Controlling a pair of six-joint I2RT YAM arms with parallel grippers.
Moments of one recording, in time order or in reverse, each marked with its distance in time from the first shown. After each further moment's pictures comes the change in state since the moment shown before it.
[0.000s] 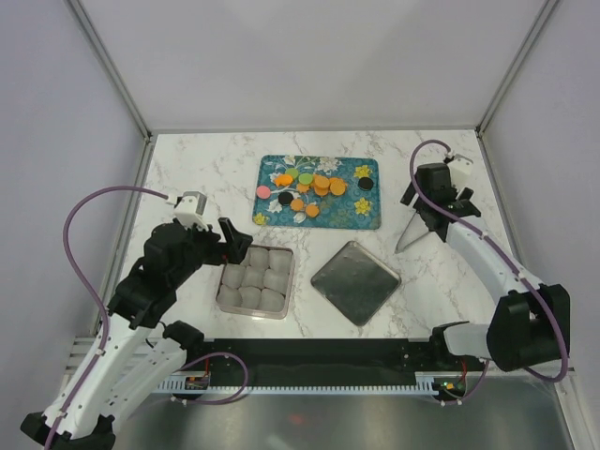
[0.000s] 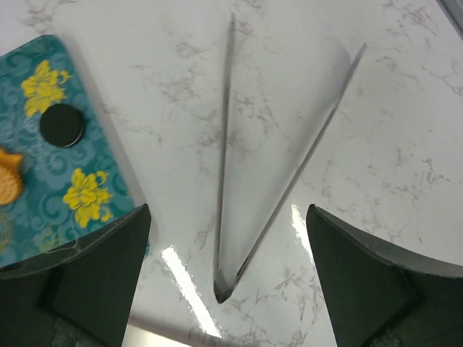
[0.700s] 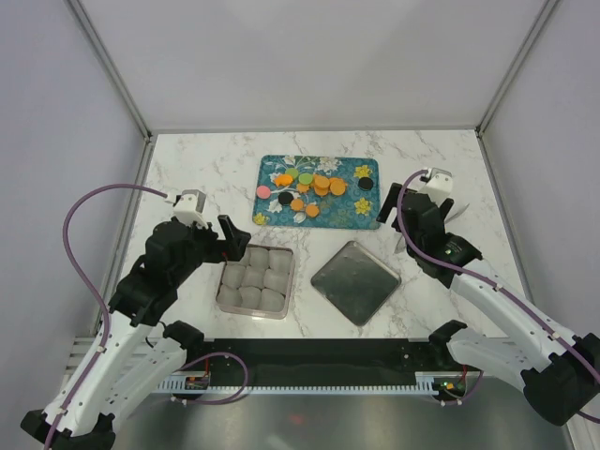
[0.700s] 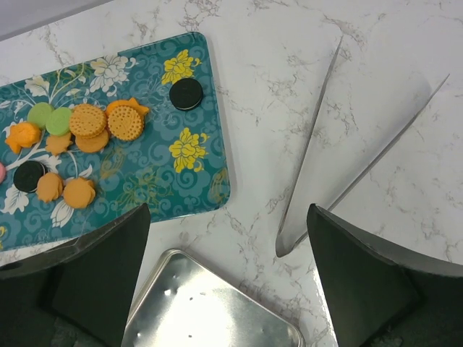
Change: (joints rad) left arm 0.000 0.014 0.006 0.000 -0.045 0.000; right arm 0.298 -0.277 -0.138 0.085 0.111 -0.023
